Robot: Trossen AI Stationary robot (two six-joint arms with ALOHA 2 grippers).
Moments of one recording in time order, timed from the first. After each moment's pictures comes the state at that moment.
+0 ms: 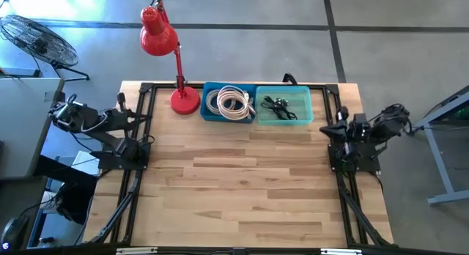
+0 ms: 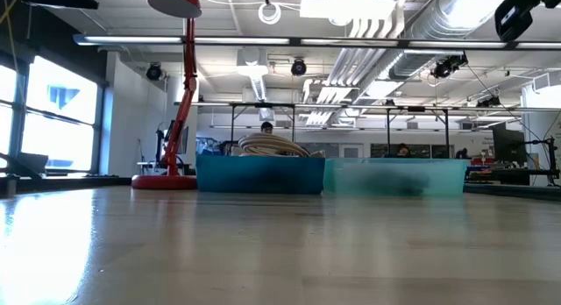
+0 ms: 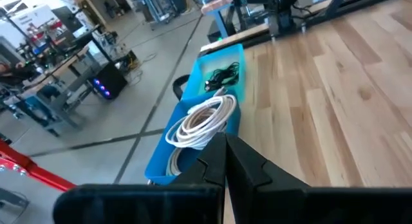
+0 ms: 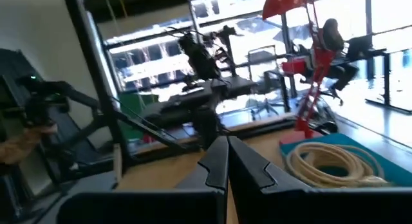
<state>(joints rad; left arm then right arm) -0.40 0.16 0.83 -0.97 -0.70 0.23 0.62 0.01 0.47 -0.33 0.71 0.16</state>
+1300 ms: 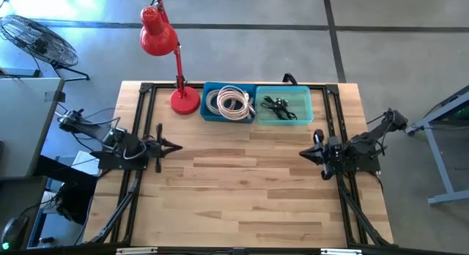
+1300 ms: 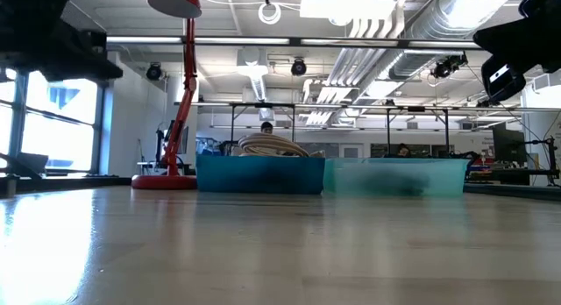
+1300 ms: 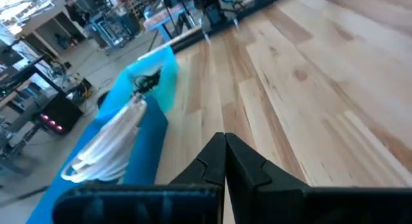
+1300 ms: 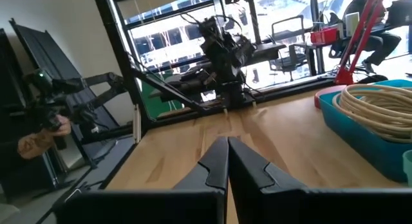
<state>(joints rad) -0.40 0.15 0.22 -0.32 -0.50 0.35 0.57 0.01 0.01 0.09 0.55 0.23</state>
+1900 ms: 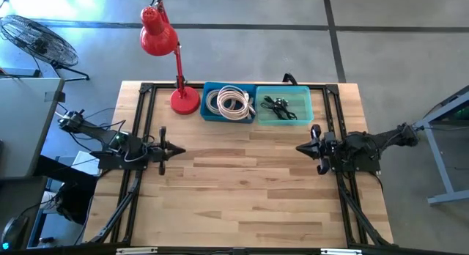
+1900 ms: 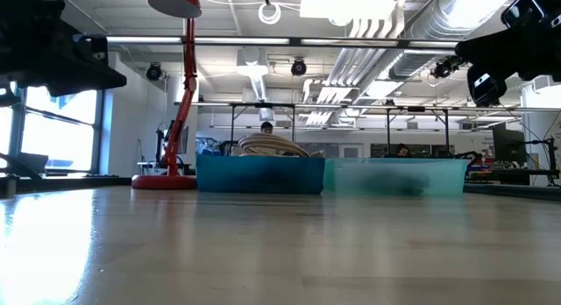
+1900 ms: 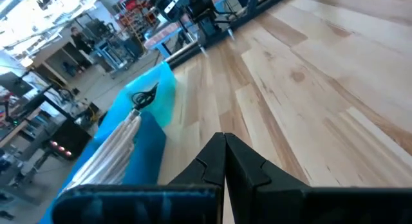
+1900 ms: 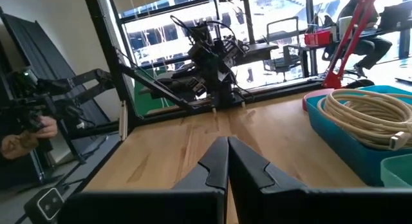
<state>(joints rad) -0.40 0.14 0.08 -0.12 -0.47 0.48 0.26 0.01 0.01 0.07 0.24 0.21</state>
